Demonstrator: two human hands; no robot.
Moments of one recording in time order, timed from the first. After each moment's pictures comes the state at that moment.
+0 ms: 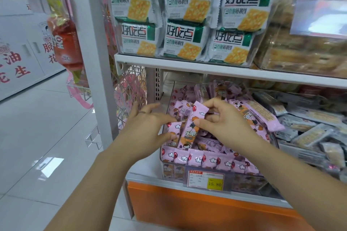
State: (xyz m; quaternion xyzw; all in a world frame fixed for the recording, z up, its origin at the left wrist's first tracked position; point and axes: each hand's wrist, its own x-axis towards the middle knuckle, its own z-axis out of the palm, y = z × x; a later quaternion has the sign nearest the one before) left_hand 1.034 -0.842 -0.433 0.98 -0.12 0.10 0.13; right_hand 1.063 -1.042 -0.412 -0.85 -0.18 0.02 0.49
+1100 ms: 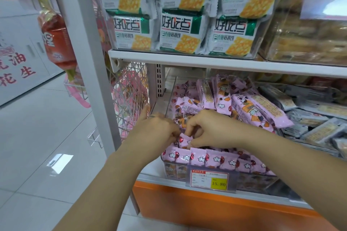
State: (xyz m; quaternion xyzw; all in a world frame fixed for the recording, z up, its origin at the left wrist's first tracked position) left_hand 1.041 -0.861 -0.437 0.99 -0.13 0.03 0.00; right_hand 1.084 -1.029 -0.416 -0.90 -0.35 0.14 0.22
